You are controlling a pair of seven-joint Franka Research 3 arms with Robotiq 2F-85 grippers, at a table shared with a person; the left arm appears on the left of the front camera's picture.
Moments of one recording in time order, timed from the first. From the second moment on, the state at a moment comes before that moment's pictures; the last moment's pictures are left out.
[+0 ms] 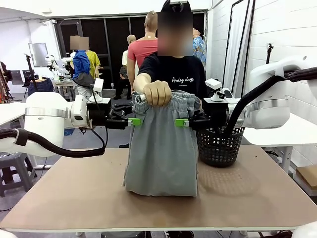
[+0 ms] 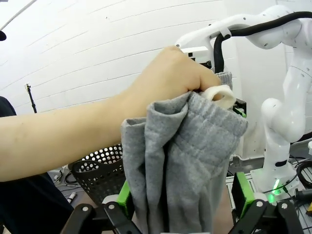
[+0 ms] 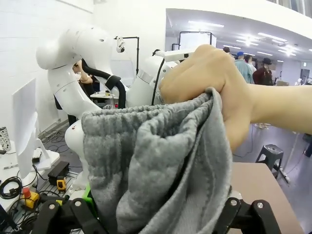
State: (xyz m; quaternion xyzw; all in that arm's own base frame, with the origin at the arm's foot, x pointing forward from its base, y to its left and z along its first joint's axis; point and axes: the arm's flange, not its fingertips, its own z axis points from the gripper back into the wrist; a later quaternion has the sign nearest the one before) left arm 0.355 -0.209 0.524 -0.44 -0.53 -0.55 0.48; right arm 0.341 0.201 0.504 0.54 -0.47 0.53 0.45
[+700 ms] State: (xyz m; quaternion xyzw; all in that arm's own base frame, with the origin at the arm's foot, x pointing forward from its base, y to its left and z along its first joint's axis) left arm 0.379 -0.241 0.521 -0.44 -0.51 -0.55 0.49; right arm 0.350 0.199 0.498 0.50 -0.48 0.53 0.49
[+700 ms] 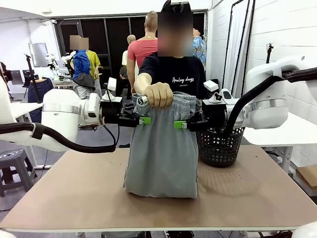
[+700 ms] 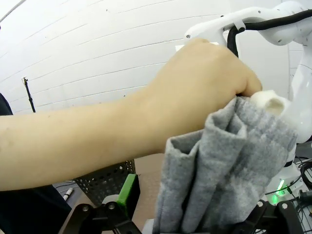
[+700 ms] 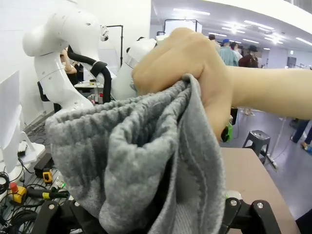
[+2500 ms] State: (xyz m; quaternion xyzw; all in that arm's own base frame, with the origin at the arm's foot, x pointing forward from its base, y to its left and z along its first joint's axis) left arm 0.379 -0.242 0.510 -0.45 -0.52 -0.53 0.51; right arm 0.383 0.193 0.497 0.51 -0.45 0.51 0.52
